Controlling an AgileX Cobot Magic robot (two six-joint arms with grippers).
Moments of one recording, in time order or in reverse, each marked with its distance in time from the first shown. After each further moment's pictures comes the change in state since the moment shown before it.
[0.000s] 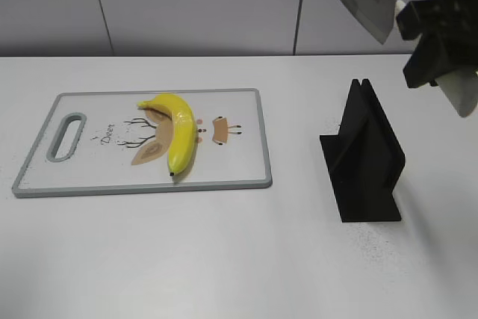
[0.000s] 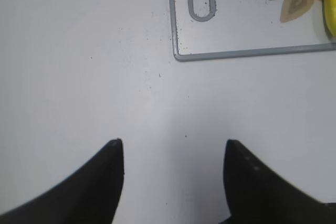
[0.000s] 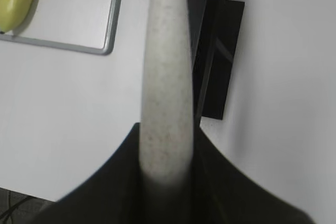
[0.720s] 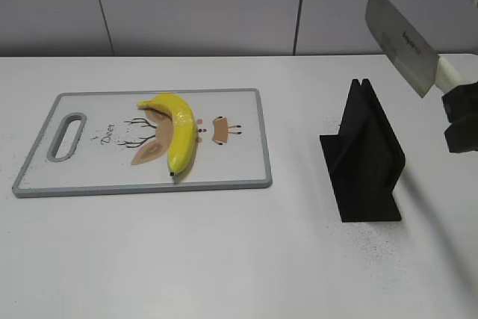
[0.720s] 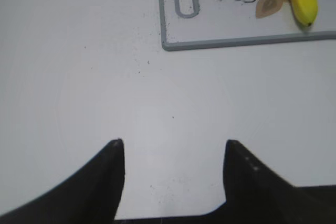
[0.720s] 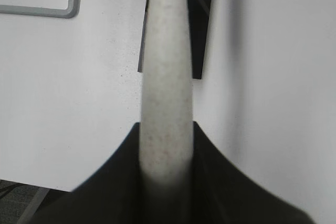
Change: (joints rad) left arm 0.000 -0.782 0.441 -0.032 0.000 0.000; right arm 0.000 -0.192 0.273 -0.060 -0.082 0.070
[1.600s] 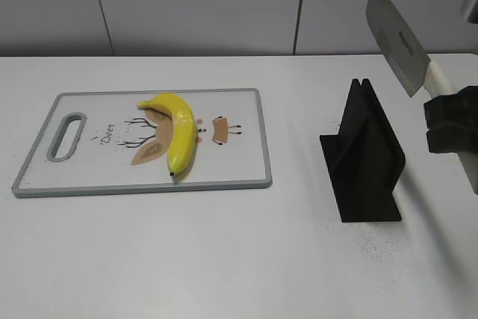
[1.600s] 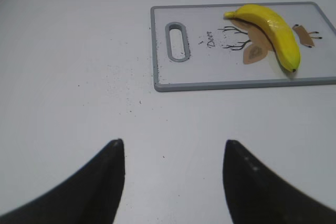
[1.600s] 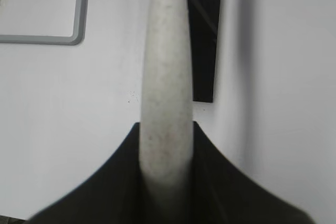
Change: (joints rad) left arm 0.000 -0.155 0.089 -0.037 -0.132 -0.020; right arm 0.000 -0.001 0.098 0.000 -0.186 0.050
